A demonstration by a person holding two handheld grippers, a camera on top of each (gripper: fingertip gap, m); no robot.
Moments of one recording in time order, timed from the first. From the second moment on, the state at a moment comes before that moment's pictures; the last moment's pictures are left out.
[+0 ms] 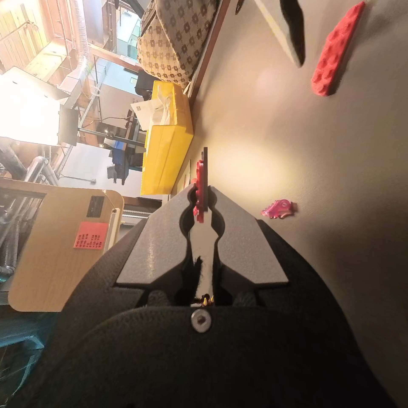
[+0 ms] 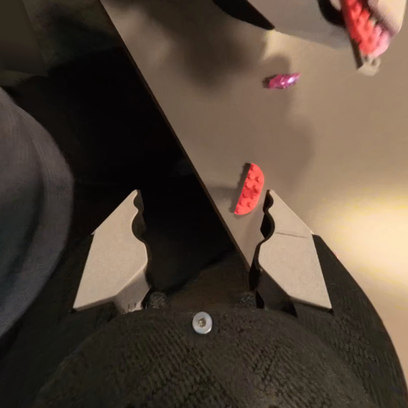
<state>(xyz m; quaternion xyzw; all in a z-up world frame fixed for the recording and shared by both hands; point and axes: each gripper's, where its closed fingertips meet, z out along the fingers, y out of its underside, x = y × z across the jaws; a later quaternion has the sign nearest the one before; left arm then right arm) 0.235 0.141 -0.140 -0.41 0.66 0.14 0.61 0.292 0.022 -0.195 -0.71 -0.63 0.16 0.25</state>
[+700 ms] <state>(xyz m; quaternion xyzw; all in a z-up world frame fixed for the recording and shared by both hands) 0.241 0.132 -0.143 -0.40 0.67 0.13 0.61 0.304 0.036 -0.200 -0.47 -0.75 -0.19 0.43</state>
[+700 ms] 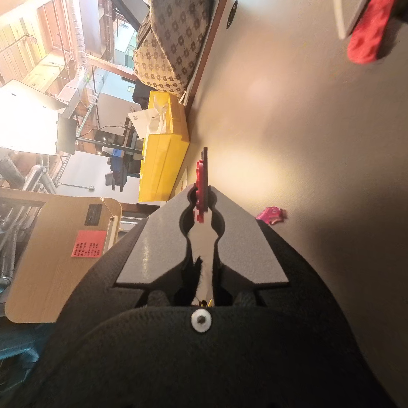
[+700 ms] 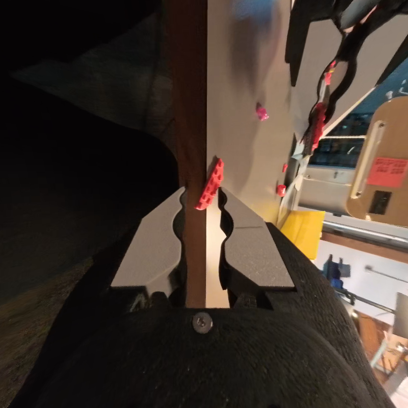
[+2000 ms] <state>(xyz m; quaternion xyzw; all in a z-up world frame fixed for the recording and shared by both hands) 0.240 0.132 -0.157 -0.43 0.69 0.10 0.57 0.270 0.124 -0.147 -0.47 -0.65 -0.32 0.50</state>
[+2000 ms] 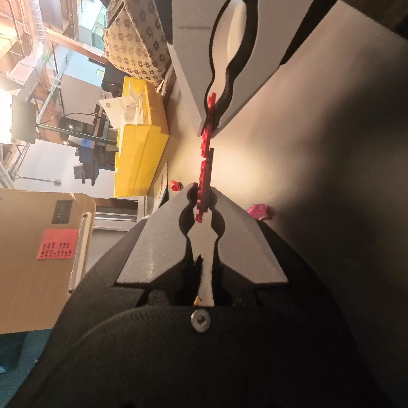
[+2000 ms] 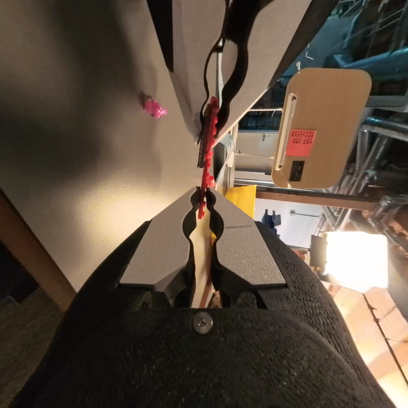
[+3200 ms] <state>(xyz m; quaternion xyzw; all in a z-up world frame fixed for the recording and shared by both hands) 0.232 0.141 -0.160 -0.45 0.69 0.13 0.55 0.266 0.133 -0.162 -0.47 -0.70 -0.30 0.45</state>
